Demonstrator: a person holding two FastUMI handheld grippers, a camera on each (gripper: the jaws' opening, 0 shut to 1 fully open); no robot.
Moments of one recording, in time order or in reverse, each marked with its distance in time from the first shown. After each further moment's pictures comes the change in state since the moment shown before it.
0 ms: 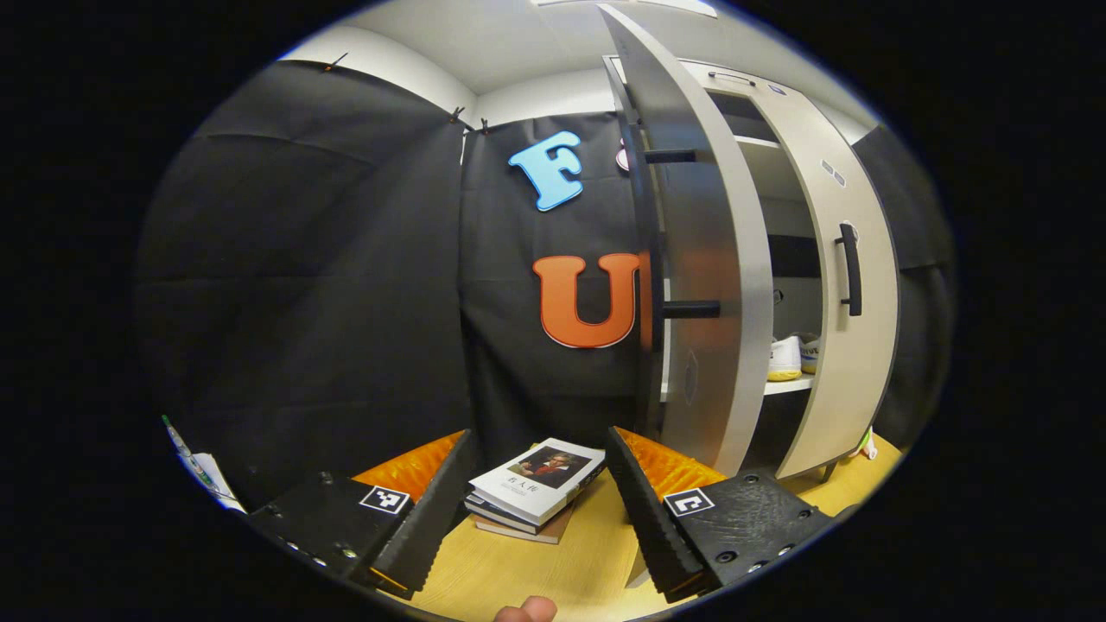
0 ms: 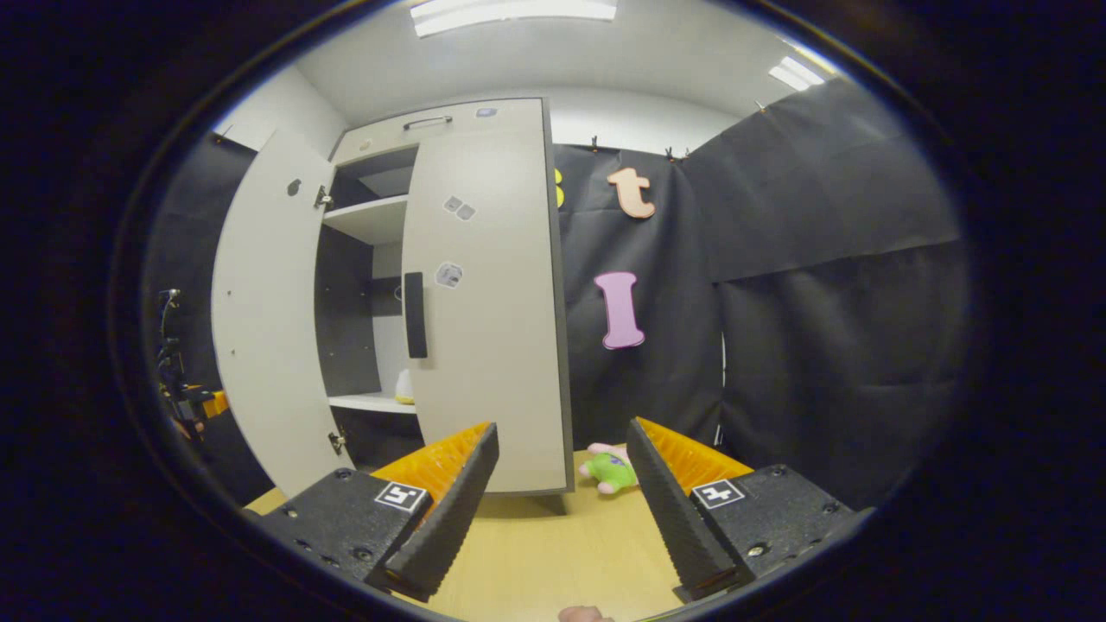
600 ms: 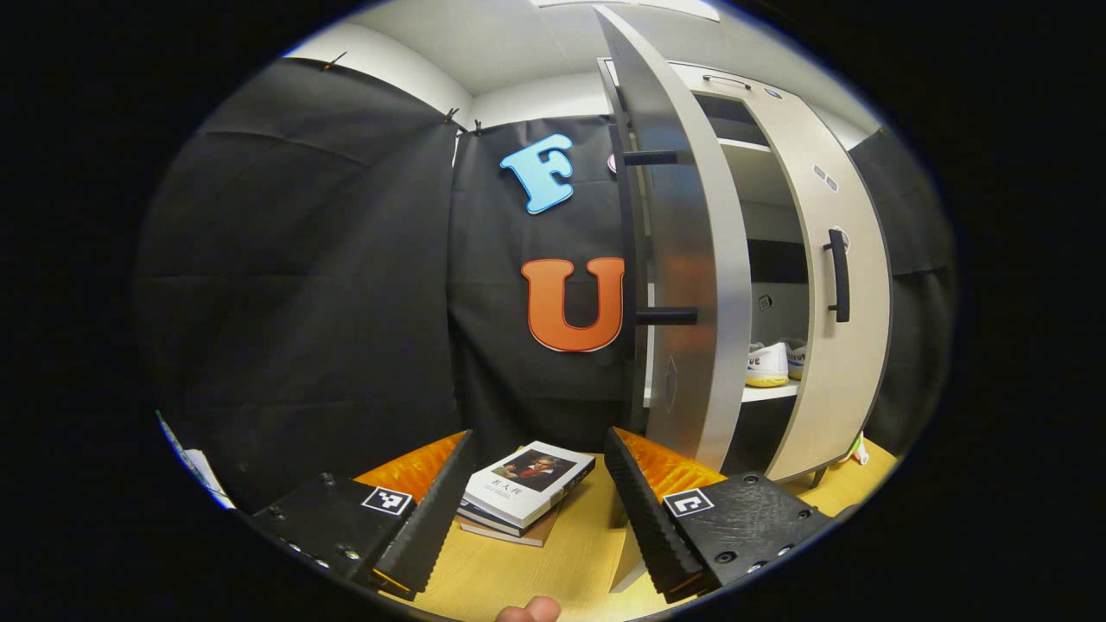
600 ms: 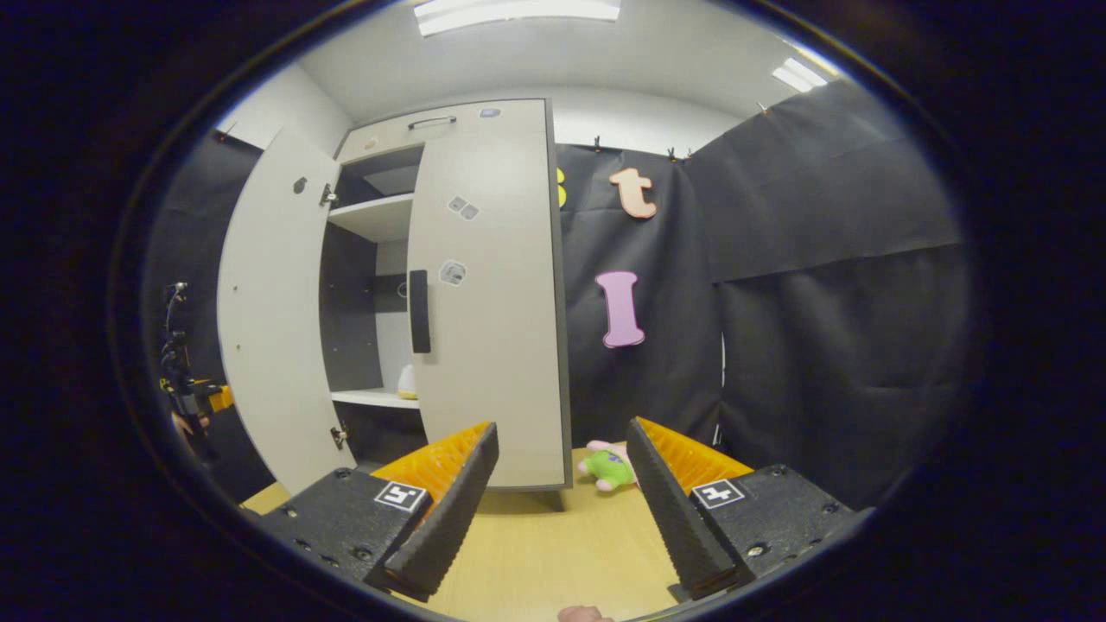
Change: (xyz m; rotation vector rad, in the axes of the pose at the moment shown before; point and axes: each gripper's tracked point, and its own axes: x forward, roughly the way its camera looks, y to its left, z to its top) left arm -0.001 -0.012 0.000 -0.019 -0.006 -0.025; right arm -0.006 0.004 -0.005 -0.002 0.007 0.016
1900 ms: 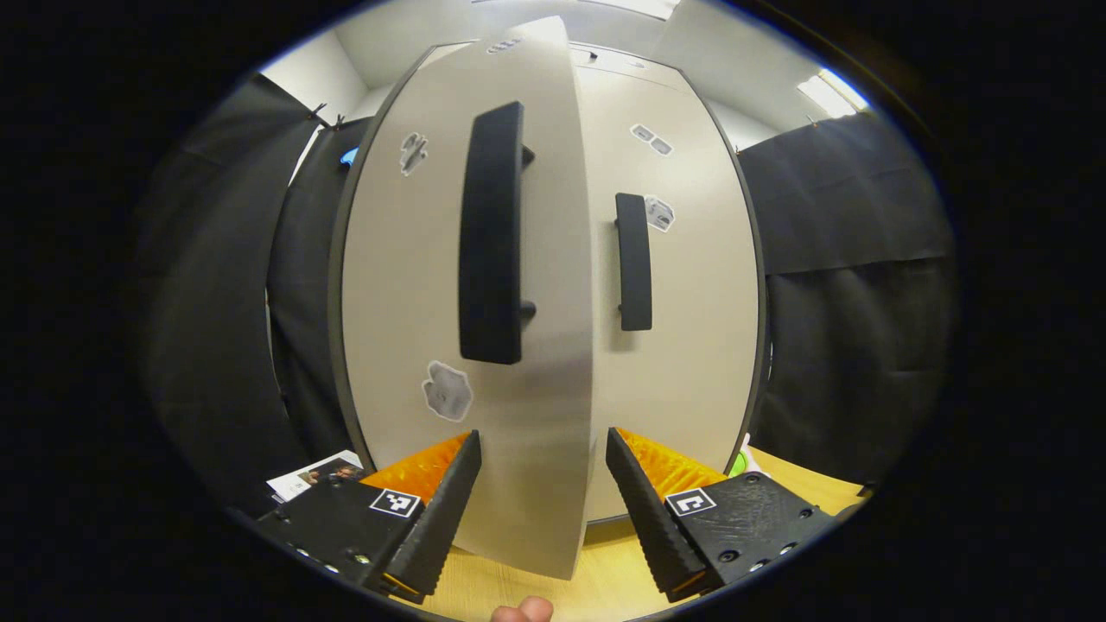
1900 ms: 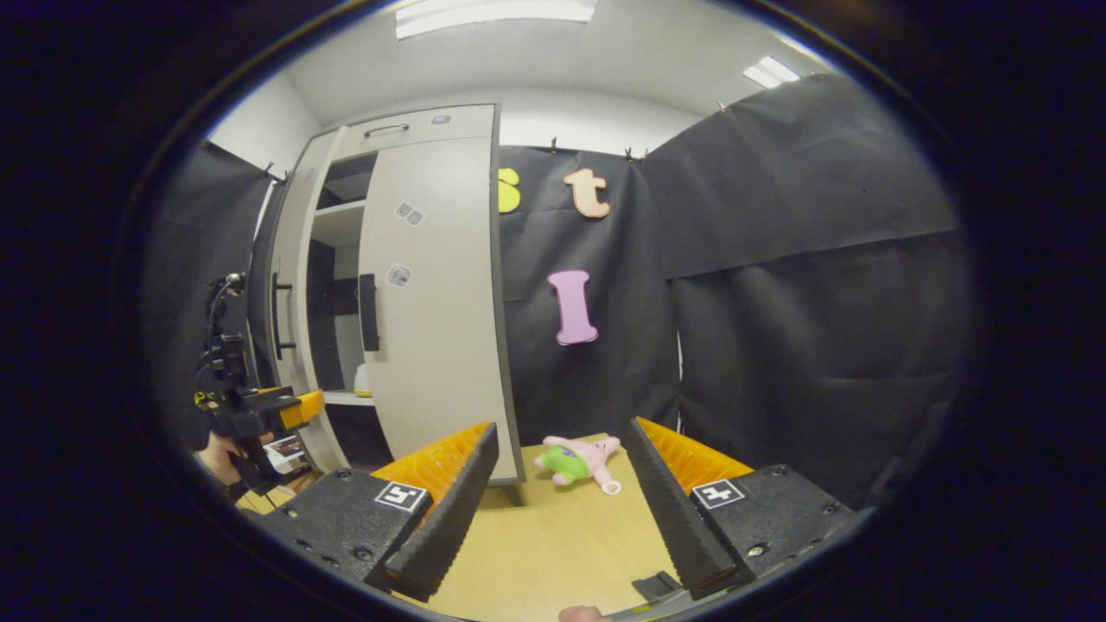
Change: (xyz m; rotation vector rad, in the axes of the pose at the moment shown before) left arm 0.025 -0.269 -0.003 0.023 -0.011 -0.405; right arm -0.034 -0.074 -0.005 0.037 -0.004 -0.155
